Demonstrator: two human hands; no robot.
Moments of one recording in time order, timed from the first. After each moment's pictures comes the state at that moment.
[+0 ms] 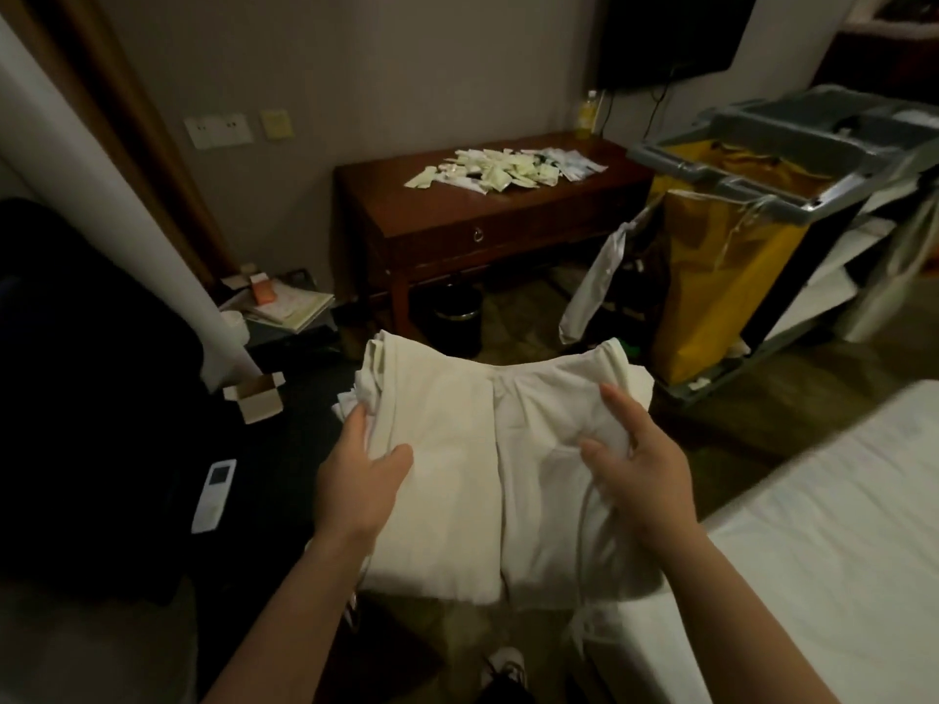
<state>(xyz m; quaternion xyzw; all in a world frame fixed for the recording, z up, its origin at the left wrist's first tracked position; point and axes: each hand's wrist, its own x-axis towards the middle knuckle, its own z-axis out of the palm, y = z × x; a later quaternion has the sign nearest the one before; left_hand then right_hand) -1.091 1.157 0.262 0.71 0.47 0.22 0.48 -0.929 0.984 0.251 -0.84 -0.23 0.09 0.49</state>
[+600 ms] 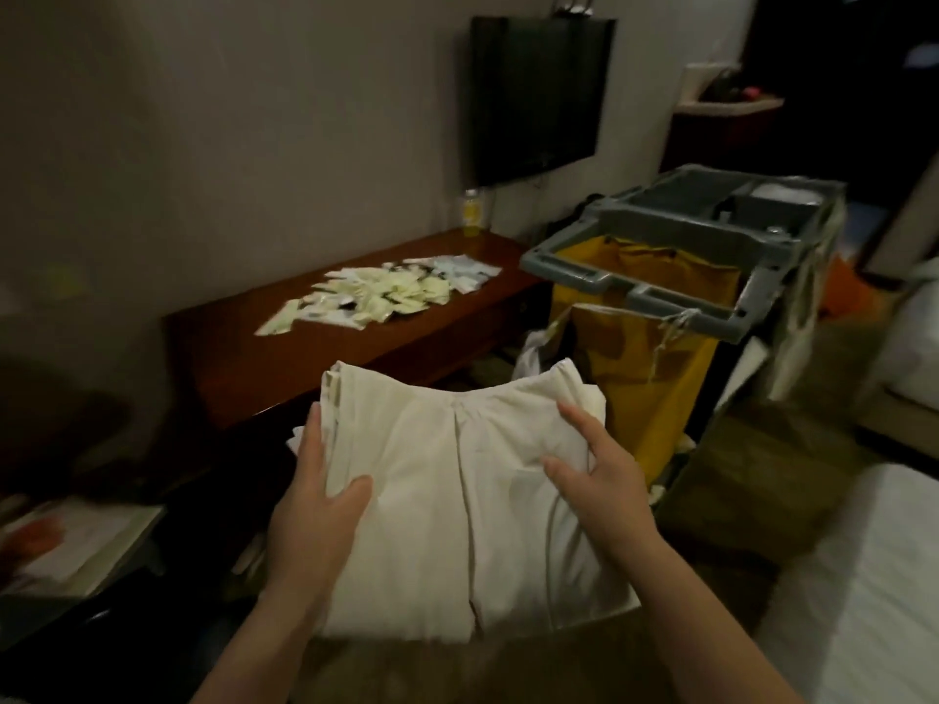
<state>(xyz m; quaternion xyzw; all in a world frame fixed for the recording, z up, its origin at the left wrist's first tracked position) -0.706 1.339 0.297 0.77 0.34 0.26 0.47 -0.574 1.139 0.290 -0.83 -0.18 0.03 0.53</state>
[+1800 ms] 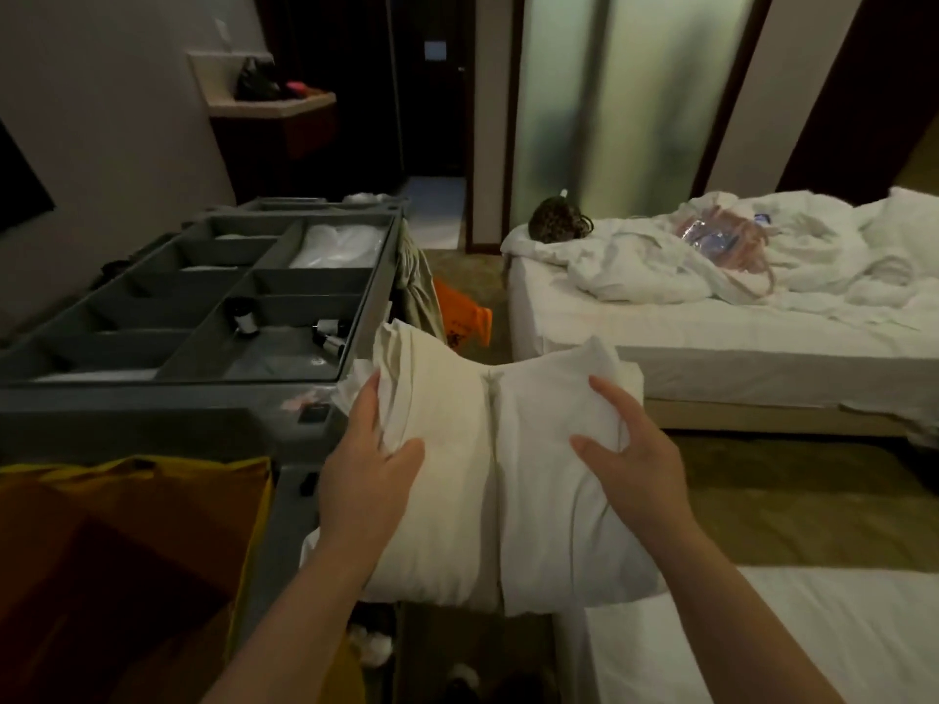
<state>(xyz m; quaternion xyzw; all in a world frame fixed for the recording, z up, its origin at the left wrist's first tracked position) 0.148 0.898 0.308 0.84 -0.07 0.04 0.54 0.081 0.684 0.311 -0.83 0.19 -0.20 0.48</state>
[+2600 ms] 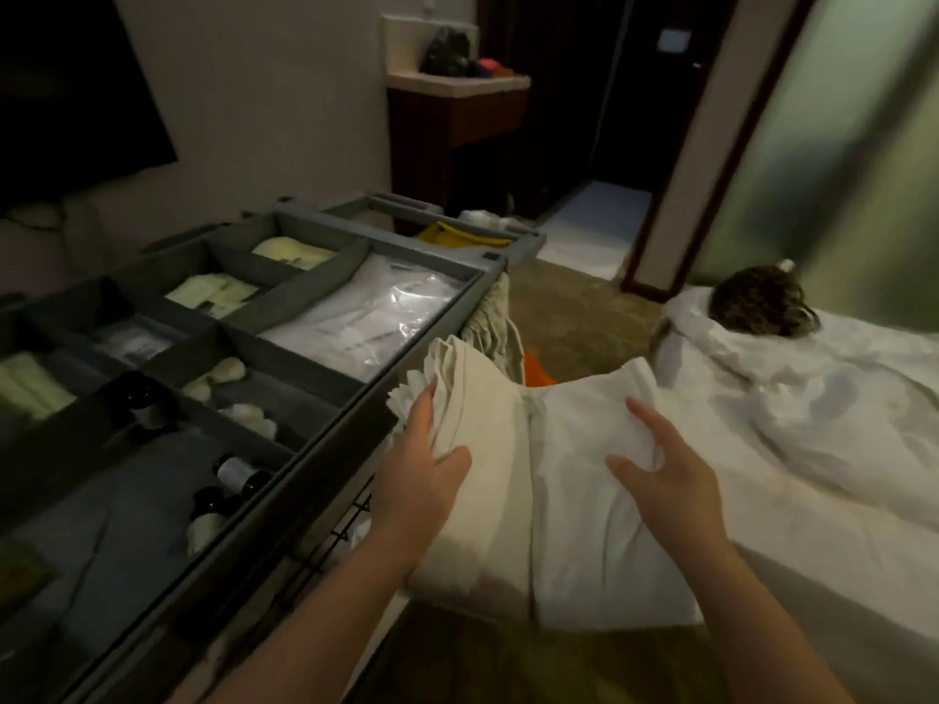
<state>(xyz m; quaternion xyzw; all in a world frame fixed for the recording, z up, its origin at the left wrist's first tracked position) 0.544 0.727 0.271 0.83 0.11 0.08 0.53 0.565 0.511 0.290 -0.90 0.05 -0.07 0.43</state>
